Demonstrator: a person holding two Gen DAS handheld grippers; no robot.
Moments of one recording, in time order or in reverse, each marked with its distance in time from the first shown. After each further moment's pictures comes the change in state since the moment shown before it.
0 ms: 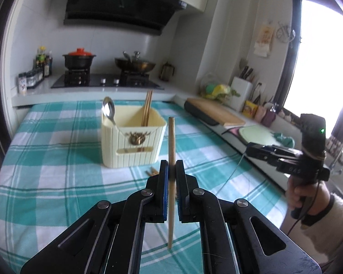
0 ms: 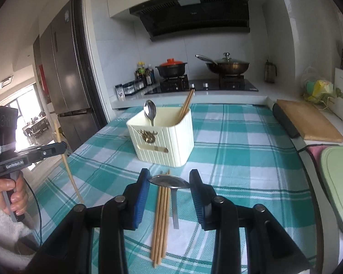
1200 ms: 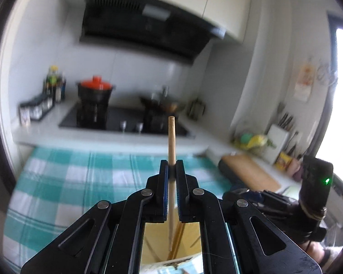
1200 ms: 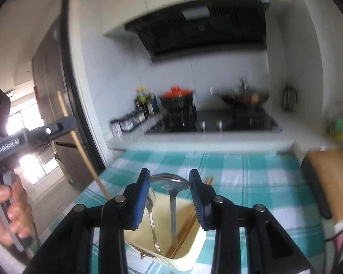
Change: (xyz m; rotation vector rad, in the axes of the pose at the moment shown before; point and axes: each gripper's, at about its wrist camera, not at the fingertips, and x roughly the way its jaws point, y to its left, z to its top) left arm 0.133 0.084 0.183 -0.092 -0.111 0.138; right arm 0.177 -0.009 0.171 0.046 -0.042 0.041
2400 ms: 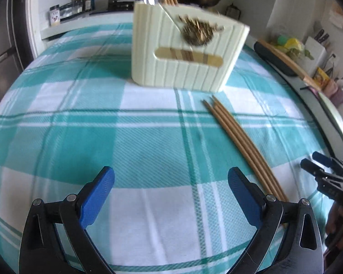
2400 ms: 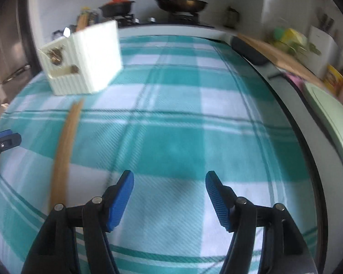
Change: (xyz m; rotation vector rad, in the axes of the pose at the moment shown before) left arm -0.023 -0.027 -0.283 -0.051 0.469 0.256; right arm -0.089 -0.079 -0.260 0.029 0.394 -0.409
